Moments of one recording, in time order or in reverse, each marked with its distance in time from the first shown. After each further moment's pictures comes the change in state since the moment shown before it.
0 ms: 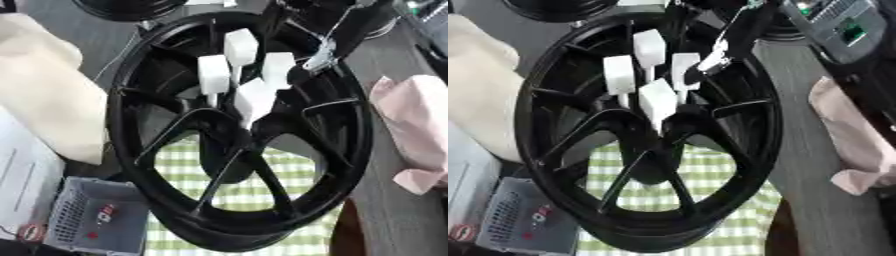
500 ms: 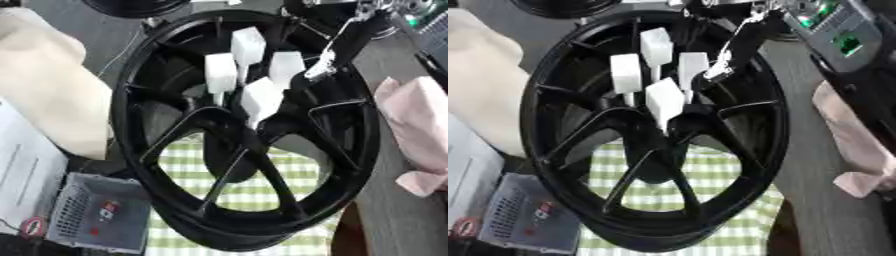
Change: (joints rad) left arm -0.004 -0.001 0.000 0.000 0.000 0.000 0.000; right arm 0.026 0.006 0.001 0.038 0.109 -0.032 -0.035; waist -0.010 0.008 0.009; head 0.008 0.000
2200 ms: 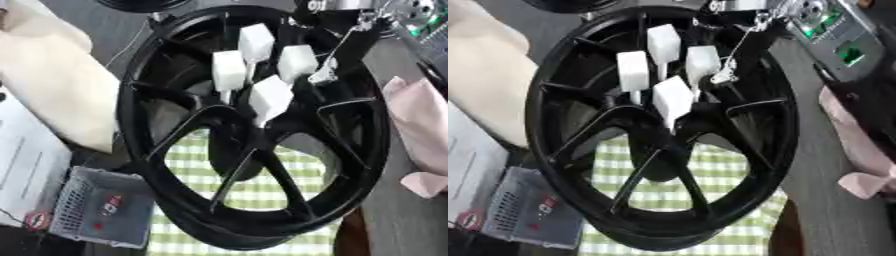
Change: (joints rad) left arm -0.002 -0.001 -0.005 0.000 0.000 -0.006 -0.017; right arm -0.001 0.013 -0.034 -0.042 -0.057 0.081 -0.039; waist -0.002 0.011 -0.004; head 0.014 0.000
